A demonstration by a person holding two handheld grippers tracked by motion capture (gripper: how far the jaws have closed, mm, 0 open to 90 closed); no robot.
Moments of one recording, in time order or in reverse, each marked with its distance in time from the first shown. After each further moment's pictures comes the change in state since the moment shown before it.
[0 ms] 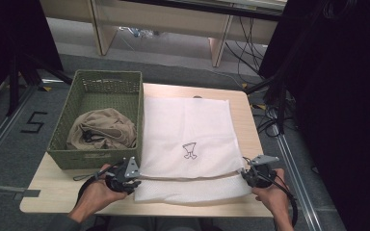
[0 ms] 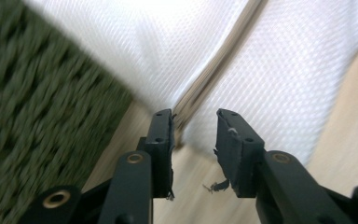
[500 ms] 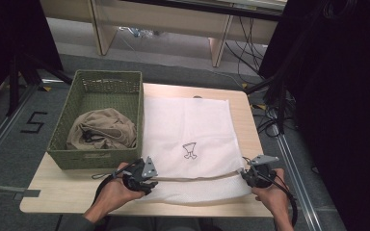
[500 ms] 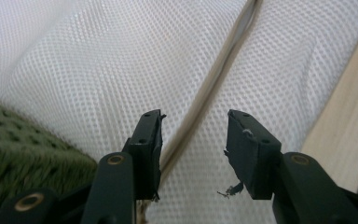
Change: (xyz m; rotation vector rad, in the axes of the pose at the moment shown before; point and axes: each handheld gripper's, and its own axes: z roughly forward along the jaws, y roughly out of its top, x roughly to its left) left arm -0.015 0.035 0.020 -0.058 -0.012 0.016; right arm 0.000 0.000 0.000 -0.006 0.009 0.004
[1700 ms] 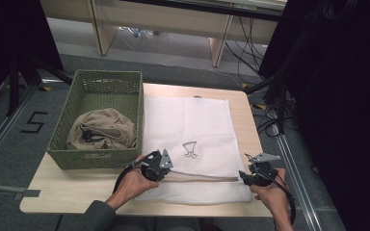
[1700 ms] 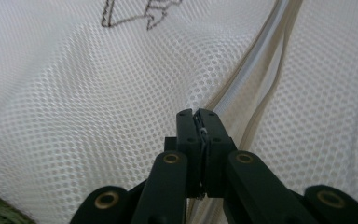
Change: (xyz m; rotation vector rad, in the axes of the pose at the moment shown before) left arm 0.008 0.033 0.035 -0.035 -0.012 0.037; right arm -0.003 0.003 0.001 -0.035 -0.052 0.058
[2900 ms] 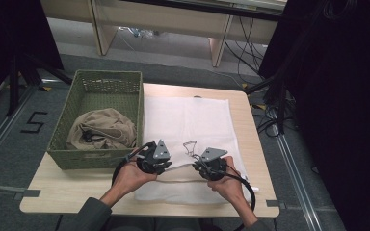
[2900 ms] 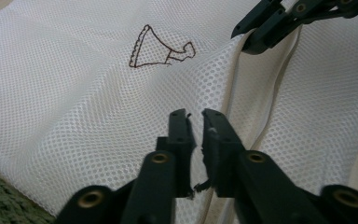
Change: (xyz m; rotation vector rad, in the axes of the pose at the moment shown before) left arm 0.012 0.012 -0.030 -0.088 -0.019 -0.082; right arm 0.105 0.064 0.049 -0.144 0.282 -0.347
